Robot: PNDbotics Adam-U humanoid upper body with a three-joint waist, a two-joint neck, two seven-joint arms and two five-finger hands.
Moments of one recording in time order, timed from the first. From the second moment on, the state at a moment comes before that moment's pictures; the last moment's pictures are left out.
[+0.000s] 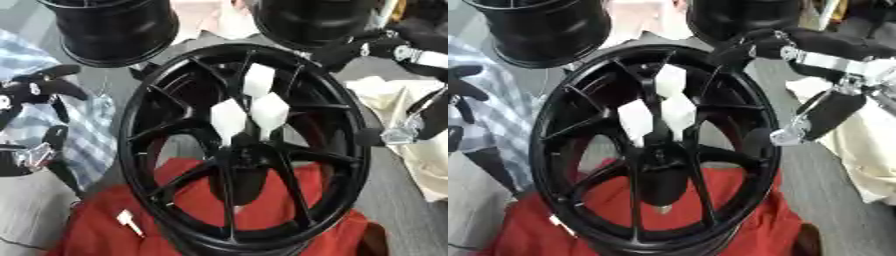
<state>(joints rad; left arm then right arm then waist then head) -0.46 0.52 -0.16 -1.64 -0.01 -0.56 -0.56 -0.28 -1.10 0.17 -1.99 -0.06 -0.40 0.40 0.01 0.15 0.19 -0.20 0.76</state>
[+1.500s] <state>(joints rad) -0.49 0.49 -0.20 -1.64 -0.02 -0.56 -0.56 -0.36 -1.03 0.27 -1.99 -0.01 0.07 0.42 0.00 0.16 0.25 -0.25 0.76</state>
